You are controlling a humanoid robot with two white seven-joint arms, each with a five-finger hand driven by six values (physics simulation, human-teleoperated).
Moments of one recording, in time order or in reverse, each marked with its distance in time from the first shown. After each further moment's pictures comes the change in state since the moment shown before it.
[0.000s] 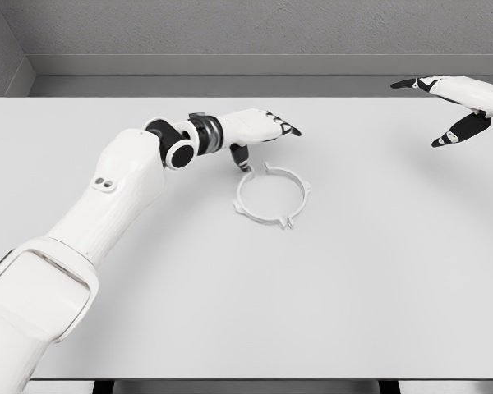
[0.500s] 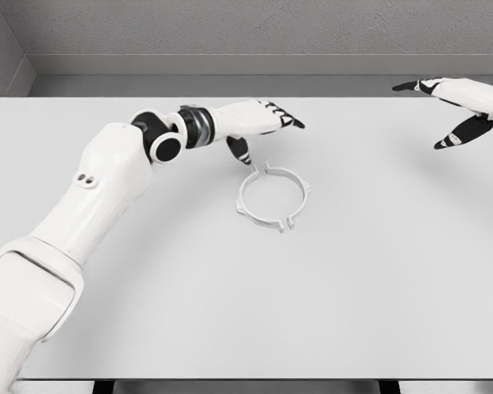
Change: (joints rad) left arm 0.024 0.095 0.003 -0.107 0.128 -0.094 -0.013; right arm 0.014 -0.015 -0.001 -0.018 -0.001 0.000 0.000
